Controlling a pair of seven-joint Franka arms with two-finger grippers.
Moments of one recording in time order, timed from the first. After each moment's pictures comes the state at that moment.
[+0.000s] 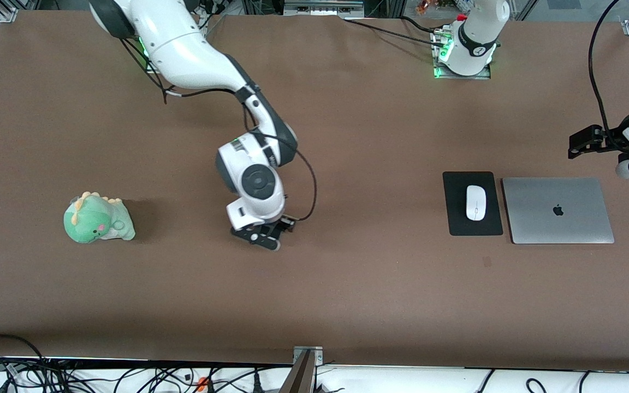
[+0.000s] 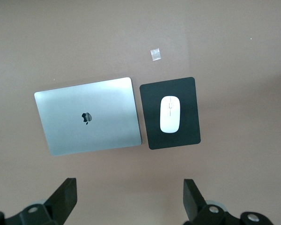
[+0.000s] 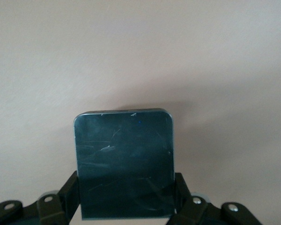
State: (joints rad) left arm 0.22 0.13 -0.20 -1.50 0.10 1.53 0.13; right arm 0.59 0.89 -0.07 -1.21 0.00 2.05 0.82
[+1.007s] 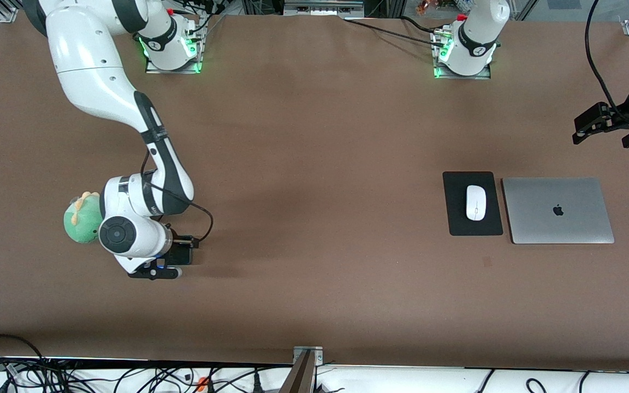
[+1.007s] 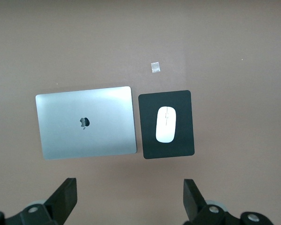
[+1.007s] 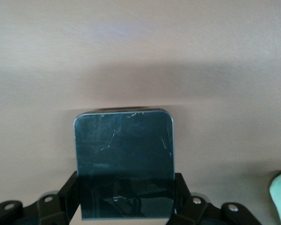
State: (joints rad) left arm 0.00 -0.06 0.05 -1.73 0.03 1.69 0.10; right arm 0.24 0.87 -0.07 -1.36 0.02 2.09 0.22
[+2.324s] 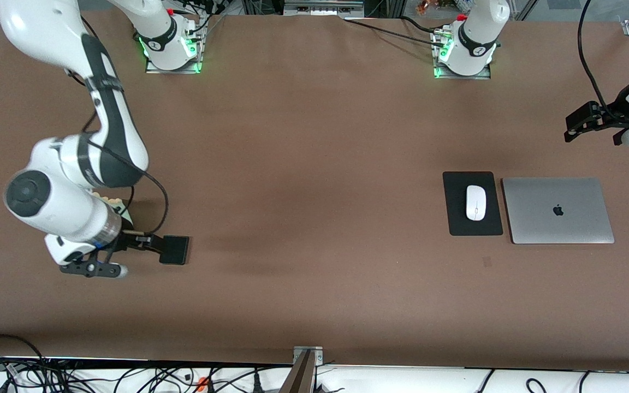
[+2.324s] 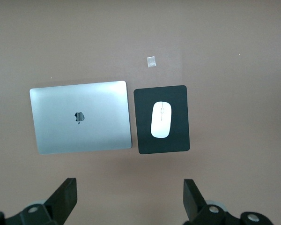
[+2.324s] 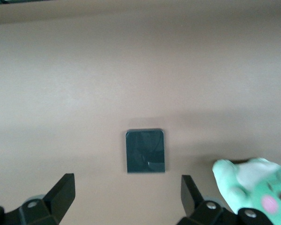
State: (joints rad) left arm -0.01 -0.06 0.05 -1.73 0.03 1.67 0.08; right arm 0.21 0.56 -0.07 -1.38 0.06 2.02 0.22
